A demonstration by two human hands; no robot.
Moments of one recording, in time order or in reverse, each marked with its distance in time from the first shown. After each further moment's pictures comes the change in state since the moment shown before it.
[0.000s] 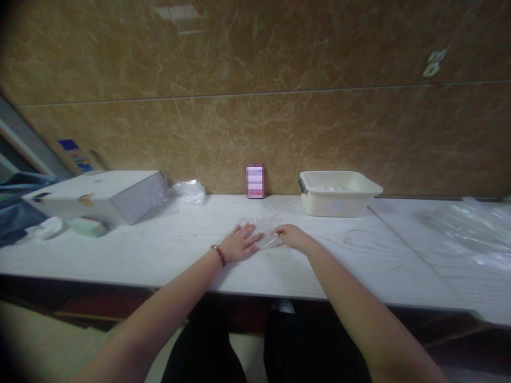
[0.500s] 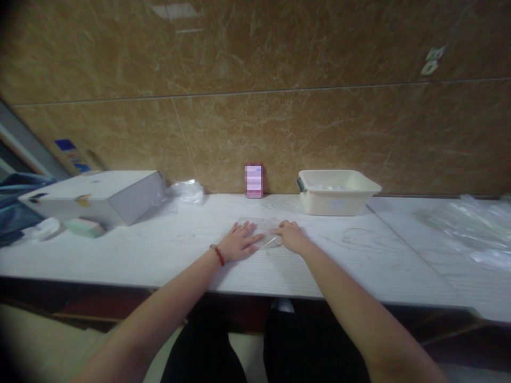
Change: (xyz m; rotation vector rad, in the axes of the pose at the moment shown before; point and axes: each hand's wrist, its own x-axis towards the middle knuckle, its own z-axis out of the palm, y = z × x) left_hand -0.001 0.003 -0.011 -0.021 0.006 0.027; right_hand 0.001 0.013 0.010 -0.441 0.100 -0.048
